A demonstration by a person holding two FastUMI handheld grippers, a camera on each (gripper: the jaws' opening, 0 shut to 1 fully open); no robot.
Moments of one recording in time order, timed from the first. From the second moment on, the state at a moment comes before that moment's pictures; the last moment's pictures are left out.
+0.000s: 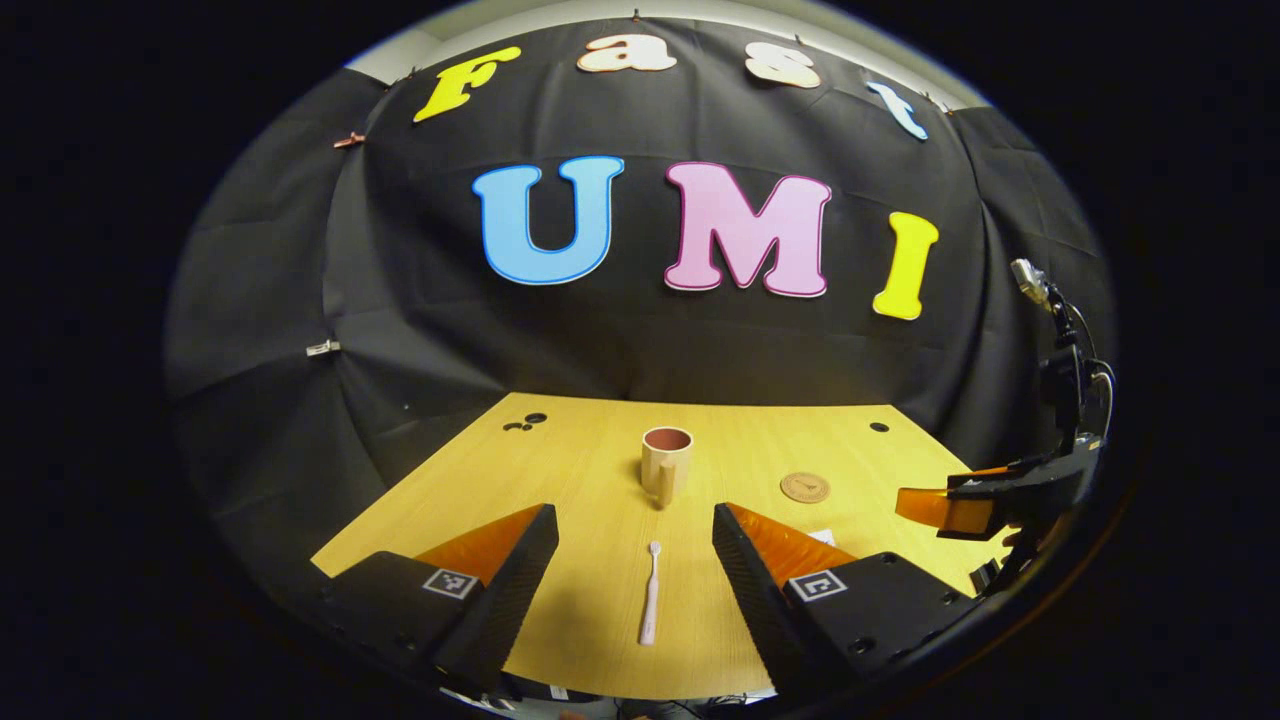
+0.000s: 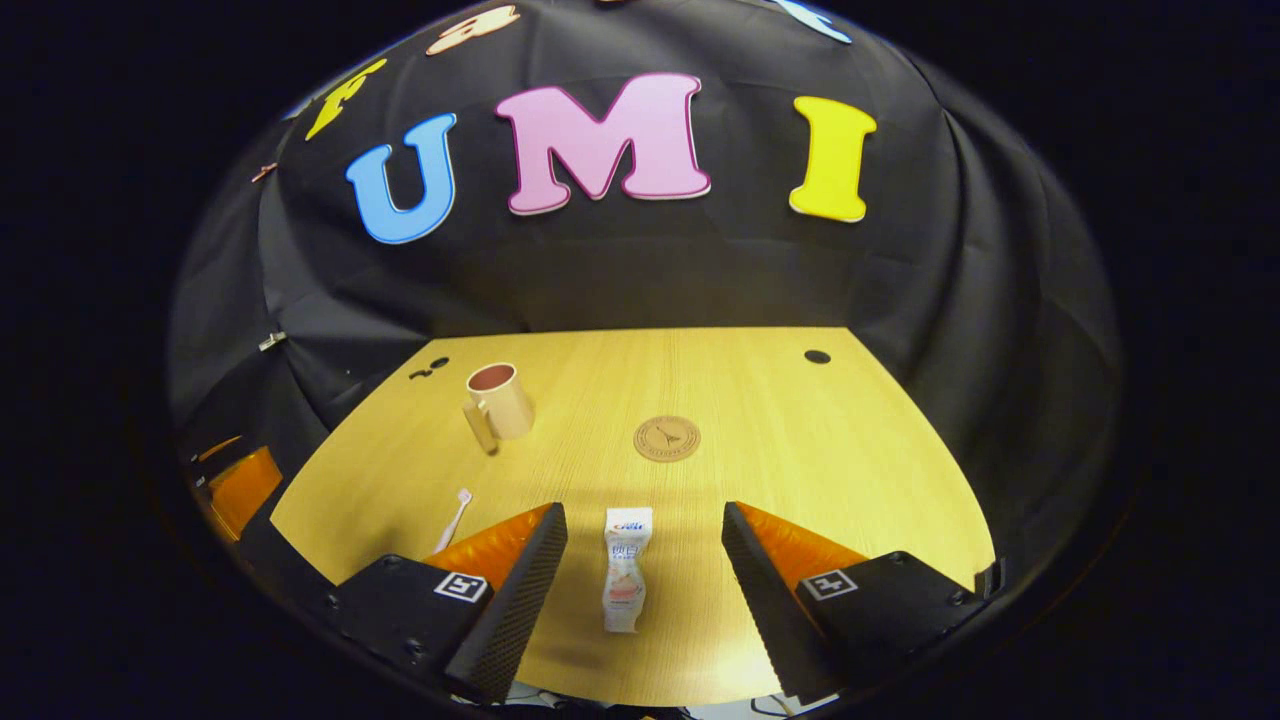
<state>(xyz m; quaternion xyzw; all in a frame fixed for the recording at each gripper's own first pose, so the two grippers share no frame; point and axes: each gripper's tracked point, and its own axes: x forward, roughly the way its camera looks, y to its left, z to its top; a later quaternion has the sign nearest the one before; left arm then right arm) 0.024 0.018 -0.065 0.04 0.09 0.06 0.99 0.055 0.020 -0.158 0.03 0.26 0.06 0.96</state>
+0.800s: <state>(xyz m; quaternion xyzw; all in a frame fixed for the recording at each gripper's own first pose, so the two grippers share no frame) 0.034 0.038 -0.113 0.01 0.14 0.14 0.98 0.087 0.037 -0.278 -0.03 0.41 0.08 0.91</state>
